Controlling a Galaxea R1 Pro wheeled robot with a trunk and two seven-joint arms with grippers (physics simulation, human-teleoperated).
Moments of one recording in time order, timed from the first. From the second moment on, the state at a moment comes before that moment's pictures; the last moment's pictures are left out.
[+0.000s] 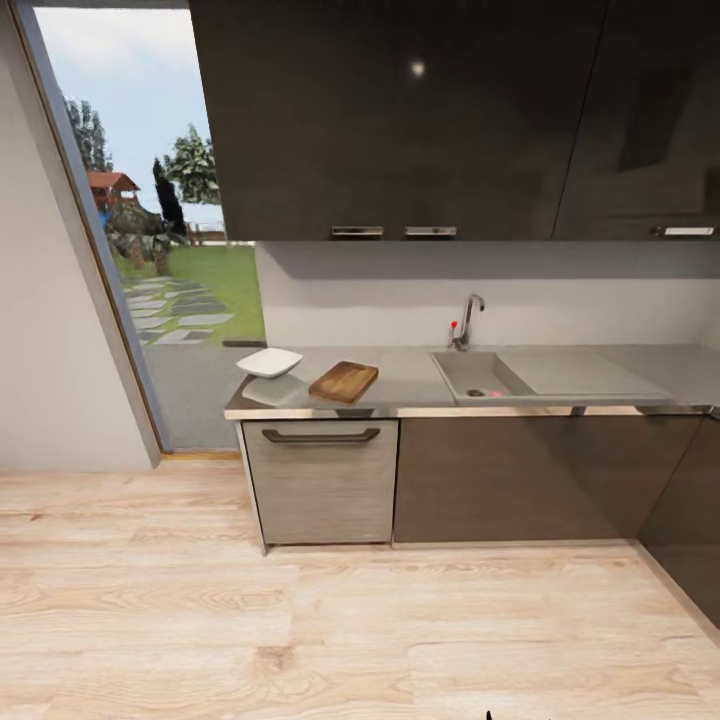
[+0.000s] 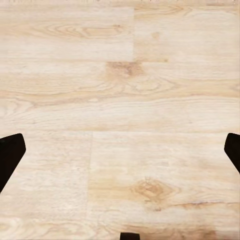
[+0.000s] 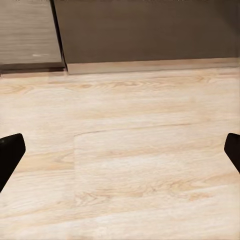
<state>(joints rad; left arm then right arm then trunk) 0.01 0.04 0.04 -0.47 0.02 -0.37 0.00 0.00 0.01 0.01 -0.68 0.00 -0.40 -0.16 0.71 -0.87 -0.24</state>
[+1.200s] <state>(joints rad) 0.01 0.05 0.04 -0.47 0.02 -0.37 0.00 0.00 0.00 0.00 -0.69 0.00 -0.40 -0.17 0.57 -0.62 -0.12</state>
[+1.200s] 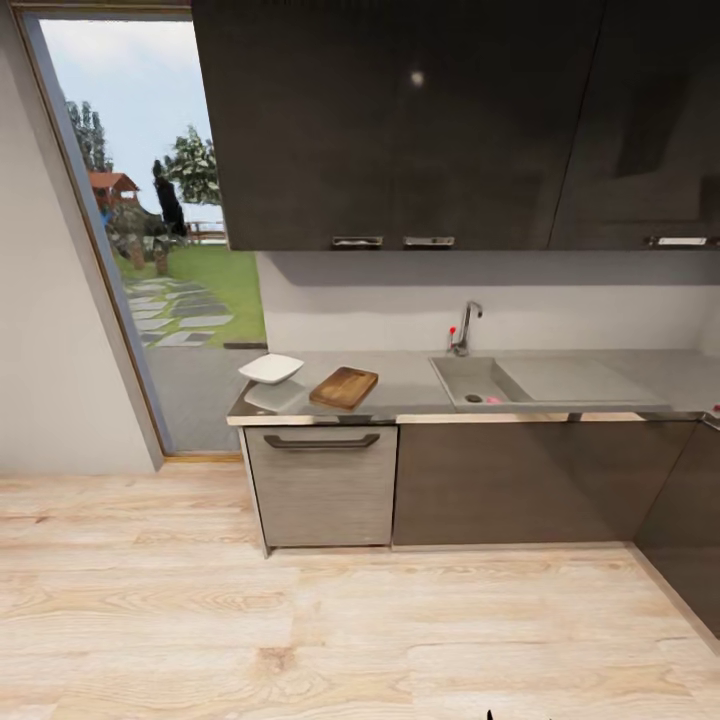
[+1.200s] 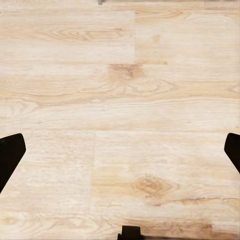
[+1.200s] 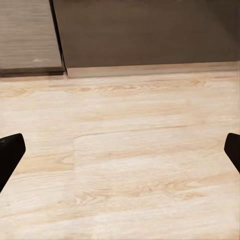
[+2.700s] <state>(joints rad) 0.01 0.05 0.04 -0.47 0.02 -0.37 0.00 0.00 0.00 0.00 -0.69 0.00 -0.40 -0.17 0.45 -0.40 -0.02</state>
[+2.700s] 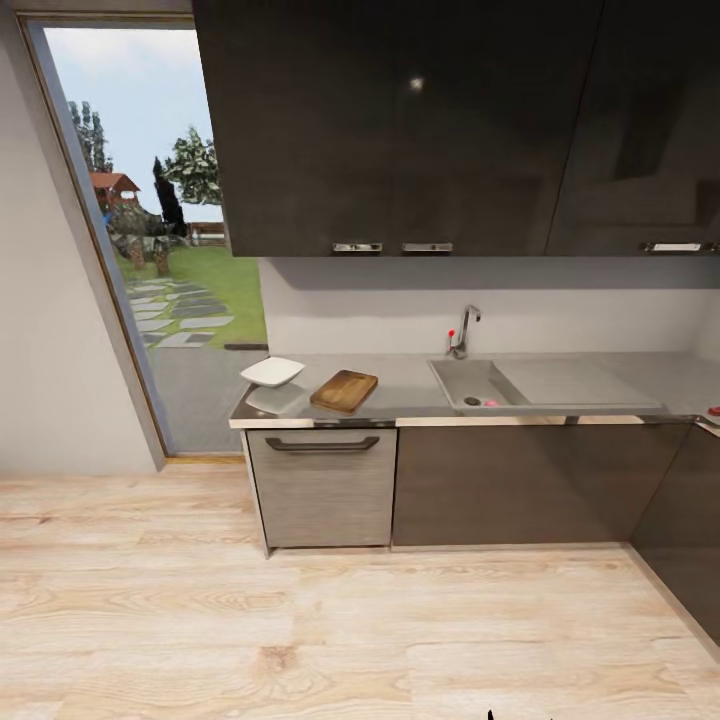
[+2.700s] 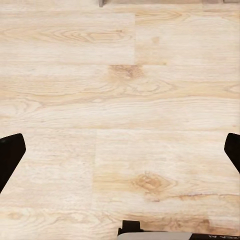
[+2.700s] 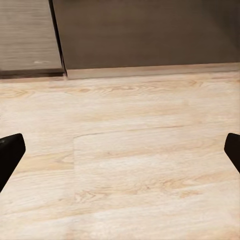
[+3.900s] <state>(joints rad) 0.01 0.04 0.04 -0.47 0.02 -0.37 0.00 0.00 0.00 0.00 -0.69 0.00 -0.40 -0.17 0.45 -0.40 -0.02</state>
